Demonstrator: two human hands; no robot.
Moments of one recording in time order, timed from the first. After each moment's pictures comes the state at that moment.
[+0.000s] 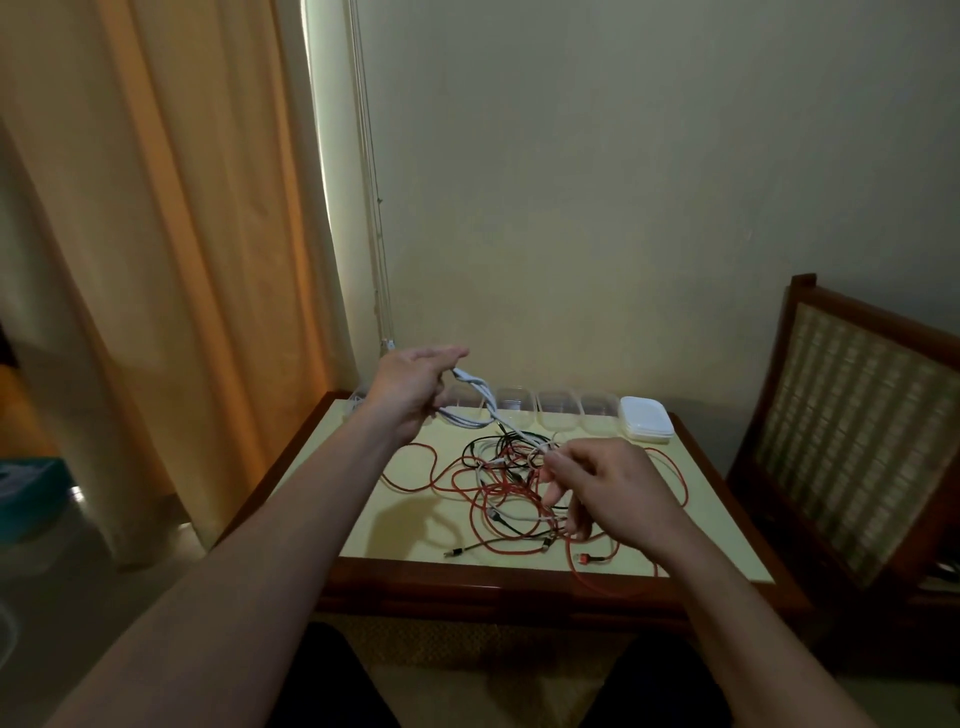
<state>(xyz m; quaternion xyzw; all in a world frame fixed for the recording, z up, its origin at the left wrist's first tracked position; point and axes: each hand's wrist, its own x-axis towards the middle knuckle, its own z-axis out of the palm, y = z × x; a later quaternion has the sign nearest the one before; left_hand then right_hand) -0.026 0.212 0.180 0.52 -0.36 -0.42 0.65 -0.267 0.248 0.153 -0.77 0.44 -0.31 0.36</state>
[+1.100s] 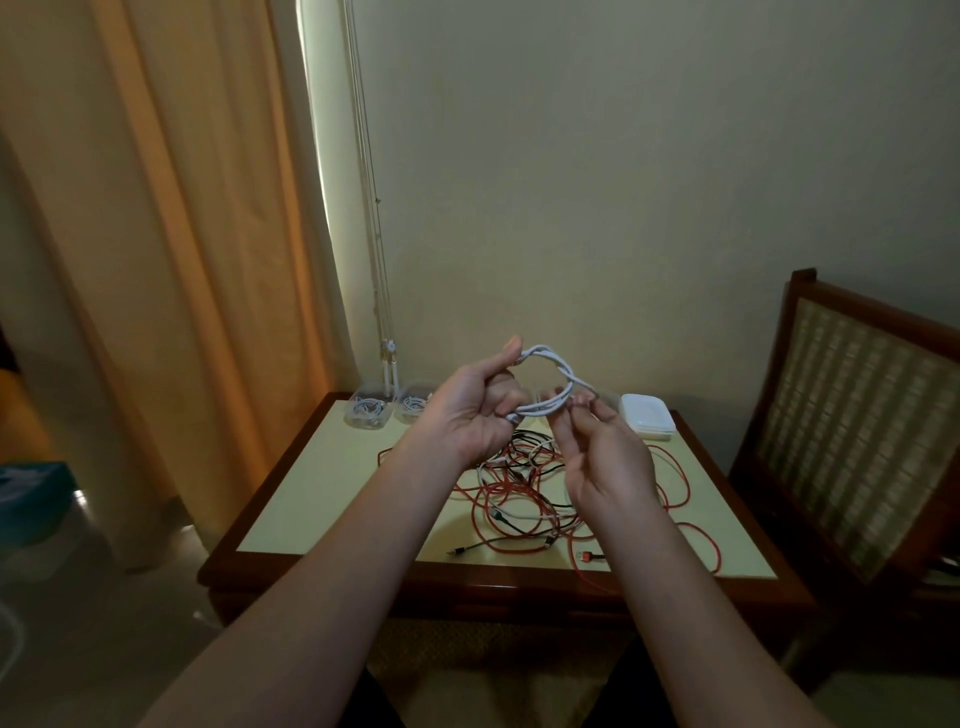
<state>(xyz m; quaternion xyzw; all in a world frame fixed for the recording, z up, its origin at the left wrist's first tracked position) -0.095 0.233 0.201 0.26 -0.16 -0.70 0.64 -0.220 0.228 0.158 -0.18 0.24 -0.64 0.71</state>
